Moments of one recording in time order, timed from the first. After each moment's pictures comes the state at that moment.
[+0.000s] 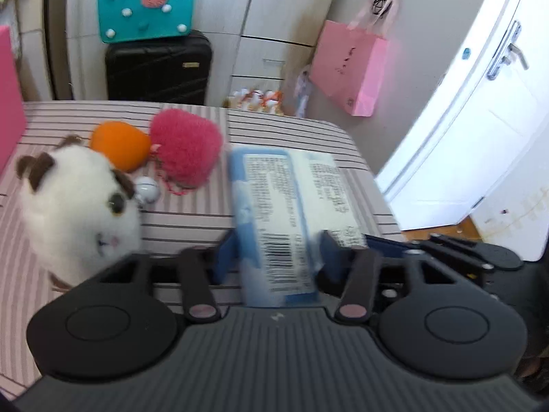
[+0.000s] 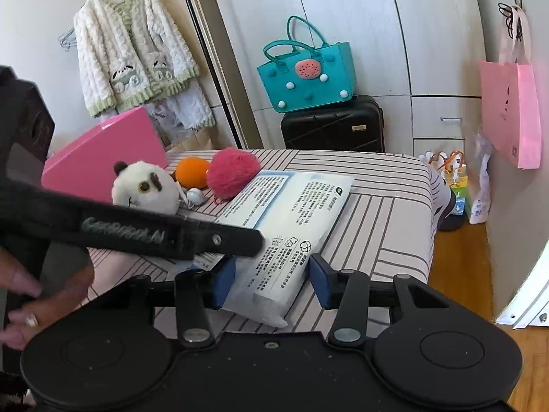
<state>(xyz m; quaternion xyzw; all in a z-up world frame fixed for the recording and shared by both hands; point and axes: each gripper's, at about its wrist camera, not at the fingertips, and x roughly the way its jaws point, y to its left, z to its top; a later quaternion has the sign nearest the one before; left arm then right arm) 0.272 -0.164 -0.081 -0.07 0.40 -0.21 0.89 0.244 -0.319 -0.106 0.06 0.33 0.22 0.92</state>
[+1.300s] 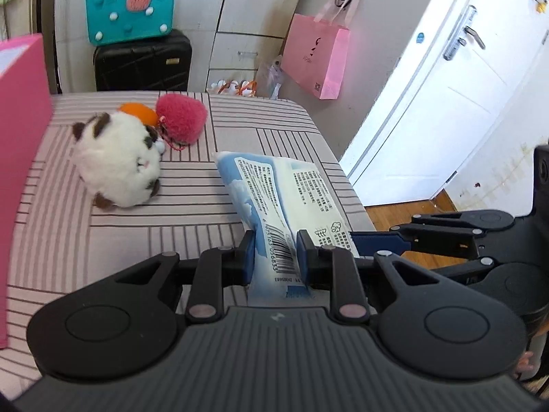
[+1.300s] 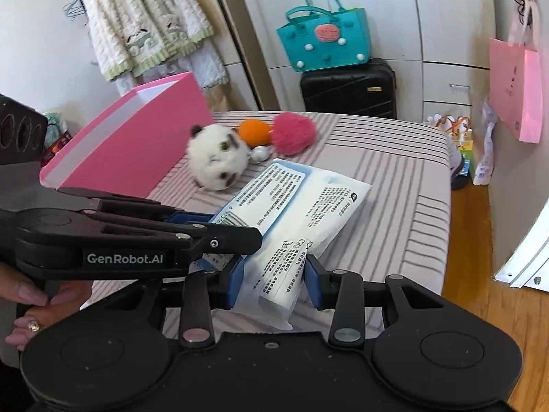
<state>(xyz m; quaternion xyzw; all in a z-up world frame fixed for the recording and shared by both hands) 0.197 -0.138 -0.047 -0.06 0.41 -0.24 0.88 0.180 -0.283 -0.052 0.05 0.41 0.23 0.88</state>
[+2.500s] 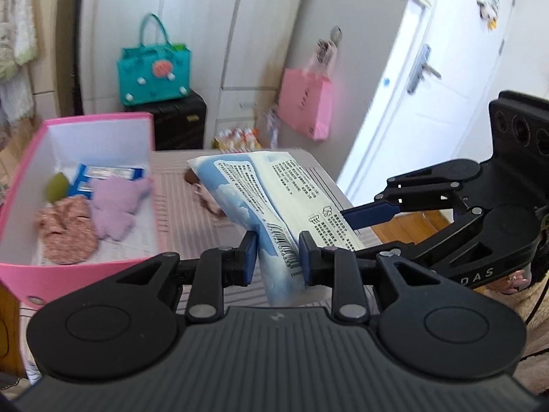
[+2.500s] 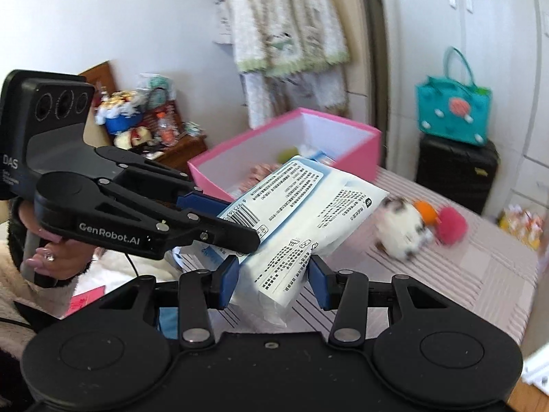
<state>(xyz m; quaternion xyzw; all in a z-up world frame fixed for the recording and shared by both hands) 0.086 0.012 0.060 -0.02 0.34 -0.27 0.90 0.105 -0.151 0.064 -0.05 0.34 0.39 0.85</state>
